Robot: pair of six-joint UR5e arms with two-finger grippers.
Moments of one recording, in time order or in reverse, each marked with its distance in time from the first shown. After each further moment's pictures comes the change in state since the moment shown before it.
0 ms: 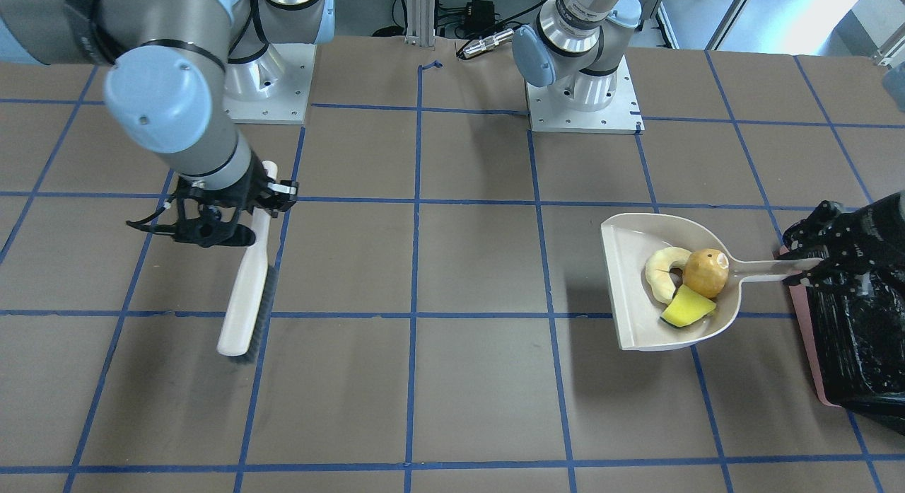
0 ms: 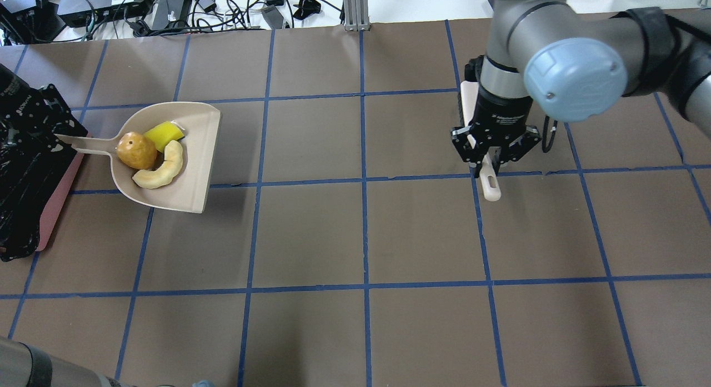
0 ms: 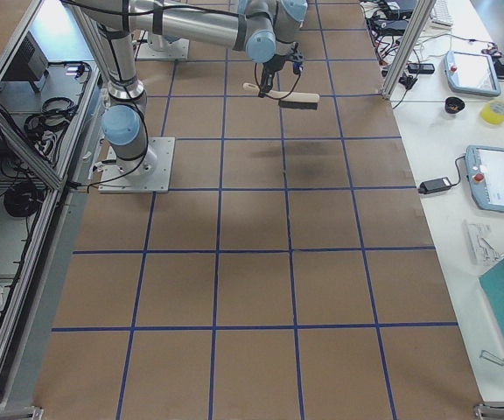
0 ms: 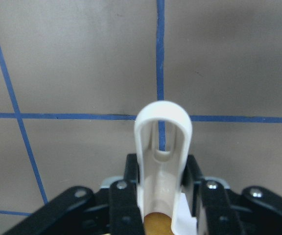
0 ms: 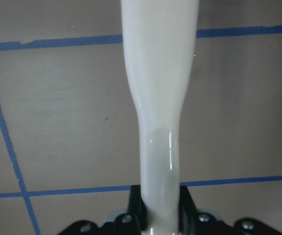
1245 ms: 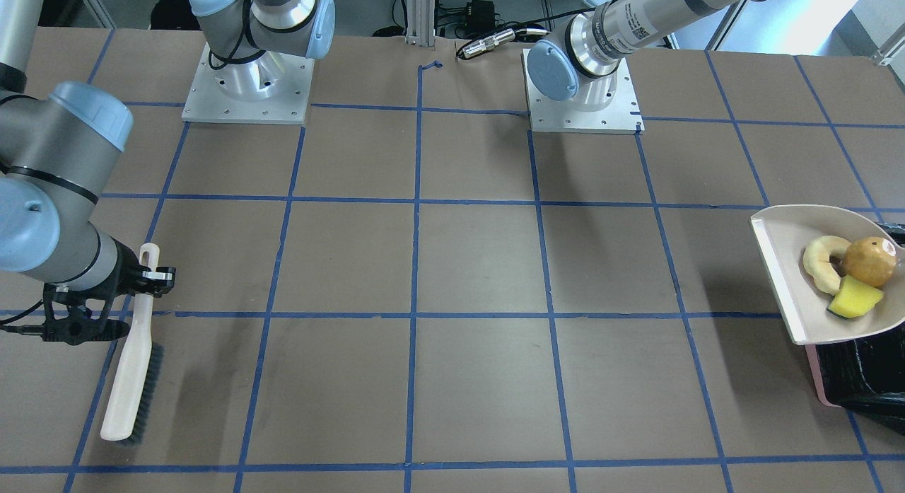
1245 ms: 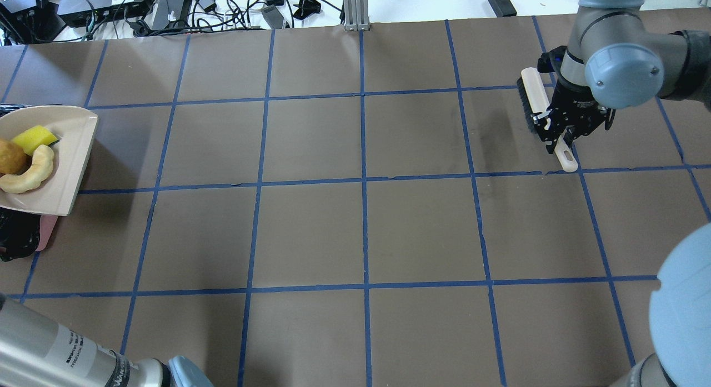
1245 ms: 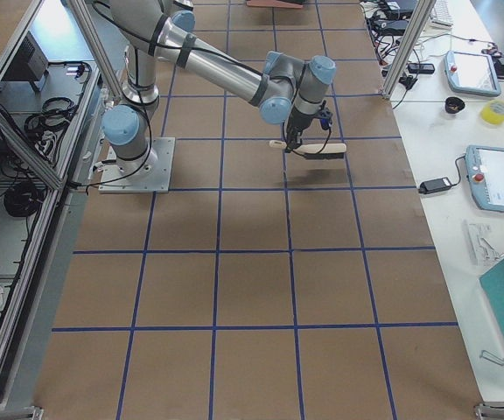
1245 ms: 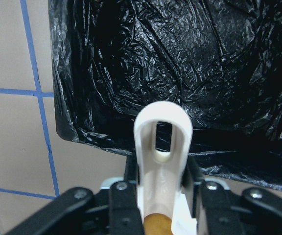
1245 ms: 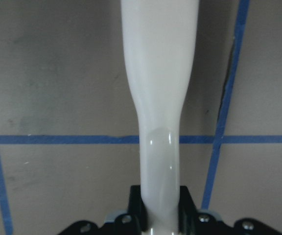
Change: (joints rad) left arm 0.255 -0.296 0.521 -0.232 0.118 0.197; right arm -0.240 0.209 -0.006 -0.294 -0.146 -0.330
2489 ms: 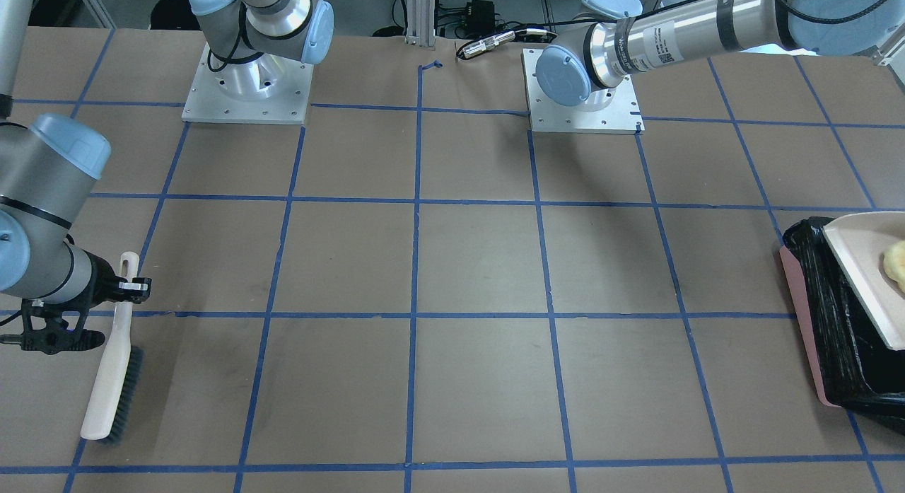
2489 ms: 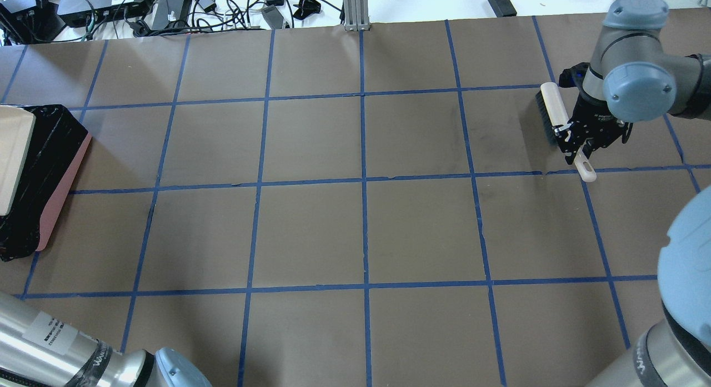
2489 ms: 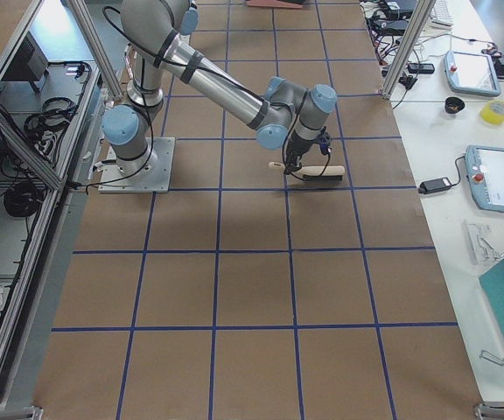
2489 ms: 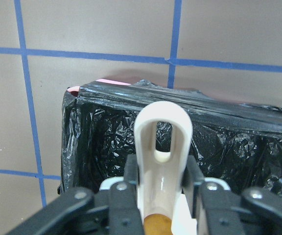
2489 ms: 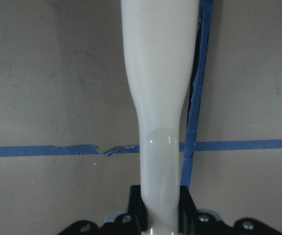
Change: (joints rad) left arm 0.113 -0.201 0.352 -0.061 -0.009 0.080; right arm -0.059 0.043 0.037 -0.049 -0.012 -0.025
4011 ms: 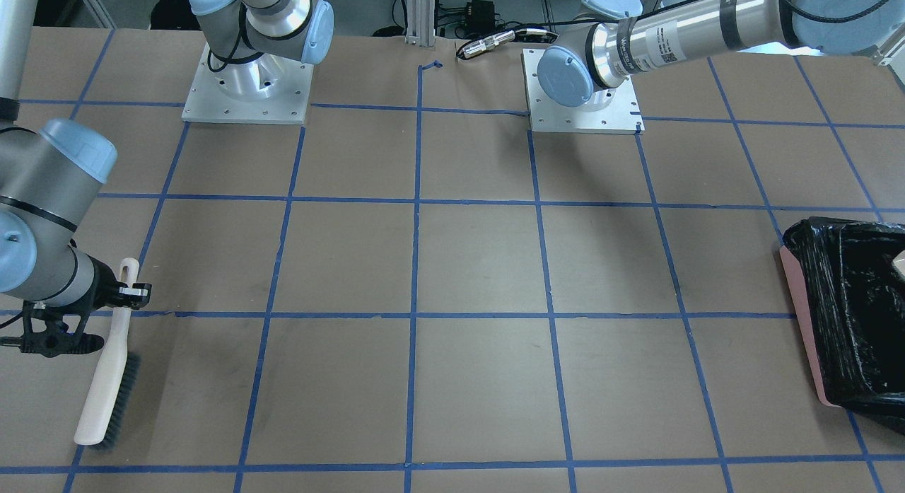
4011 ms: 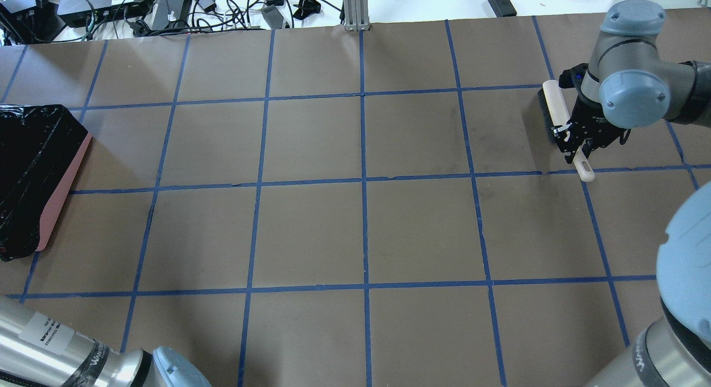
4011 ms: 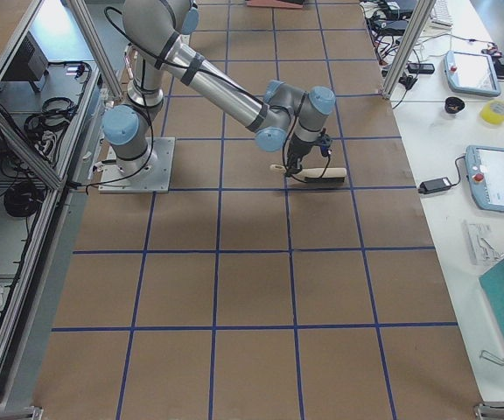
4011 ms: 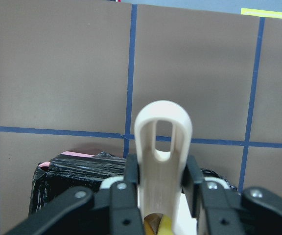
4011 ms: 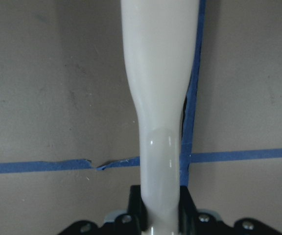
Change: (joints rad) left arm 0.007 0.011 0.043 0.262 0.028 -0.005; right arm 0.000 0.006 0.016 -0.058 -0.006 0.009
